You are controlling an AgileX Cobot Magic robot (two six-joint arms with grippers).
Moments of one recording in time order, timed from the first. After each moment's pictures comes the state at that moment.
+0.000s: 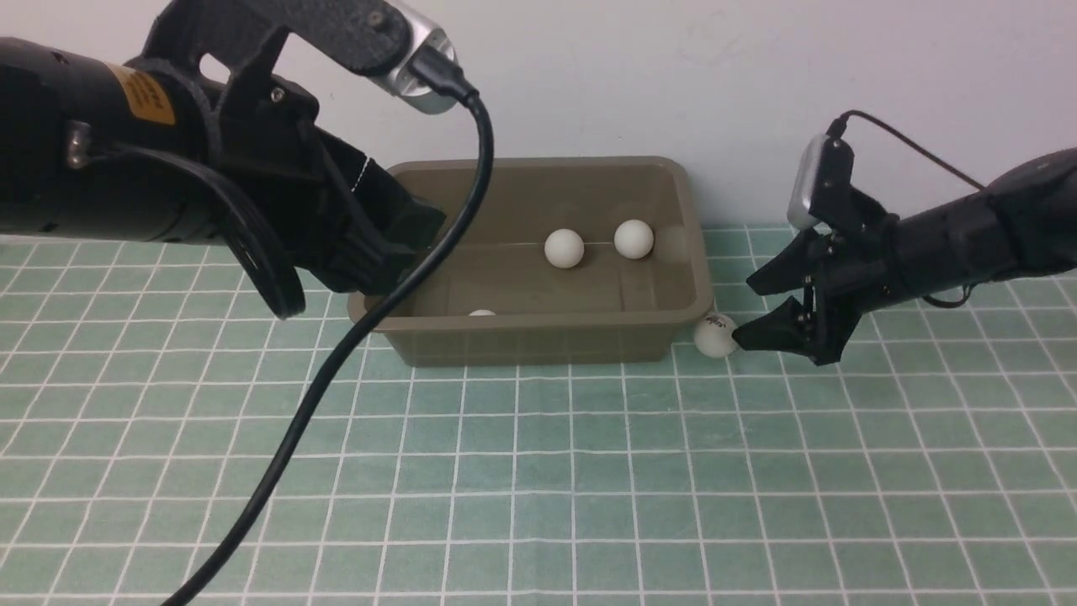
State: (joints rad) right arm 0.01 2.11 -1.41 1.11 0.91 -2.00; left arm -0.44 1.23 -1.18 -0.20 0.66 0.39
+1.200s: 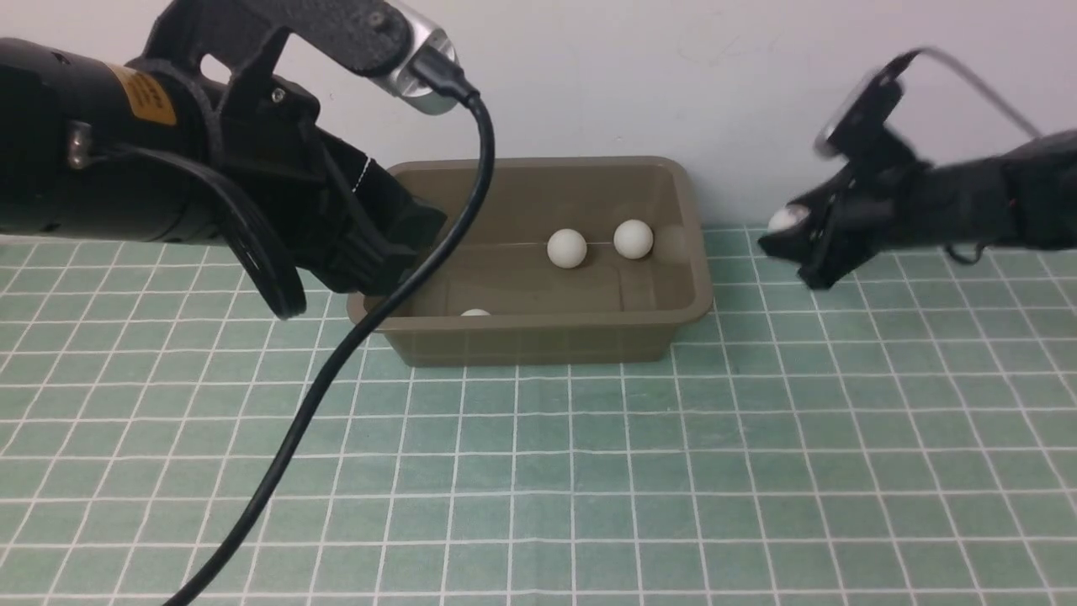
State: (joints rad) right arm 0.02 2.05 -1.41 1.26 0.62 -1.96; left arm -0.44 1.23 -1.18 -0.20 0.66 0.39
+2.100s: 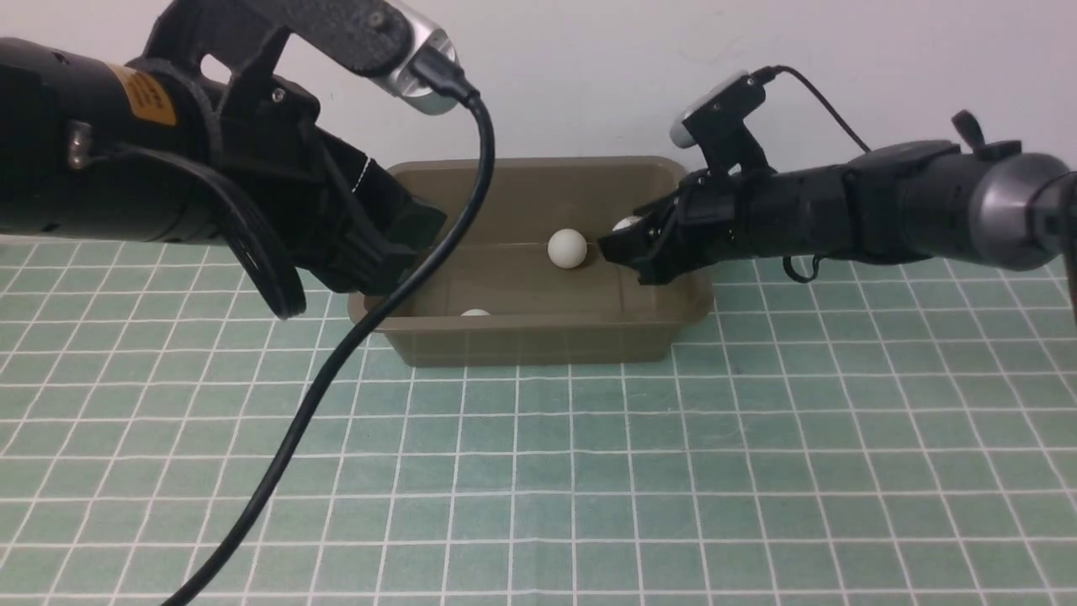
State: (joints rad) right arm 0.27 2.07 -1.45 1.48 0.60 -1.77; left arm -0.44 1.23 -1.18 -0.20 0.66 0.39
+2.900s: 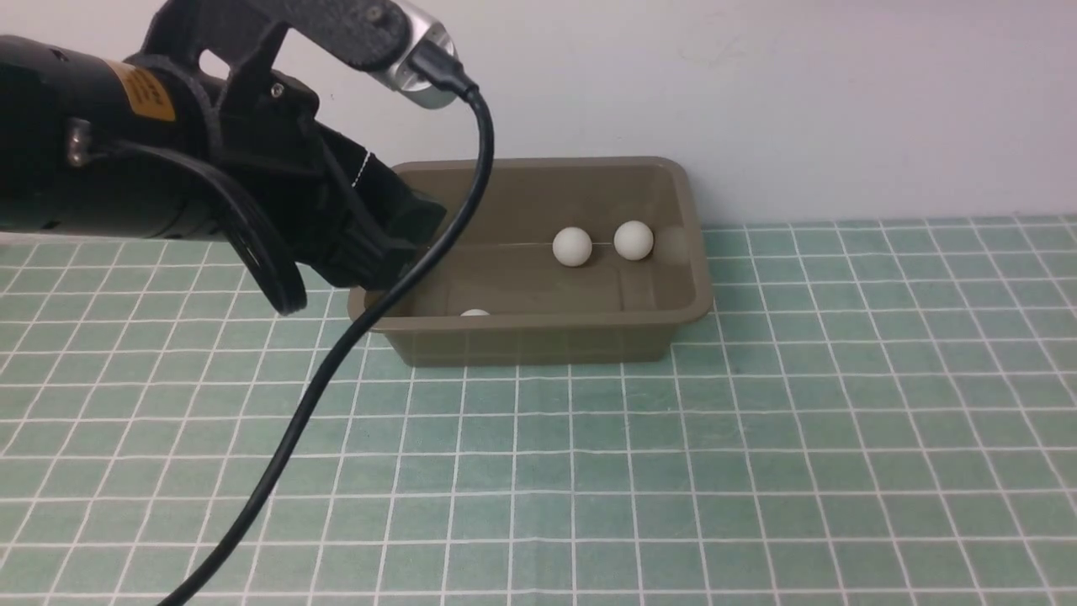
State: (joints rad) right arm 0.07 1.43 -1.45 1.69 0.03 -1.88; left arm -0.44 1.23 -1.18 -0.20 0.65 0.39
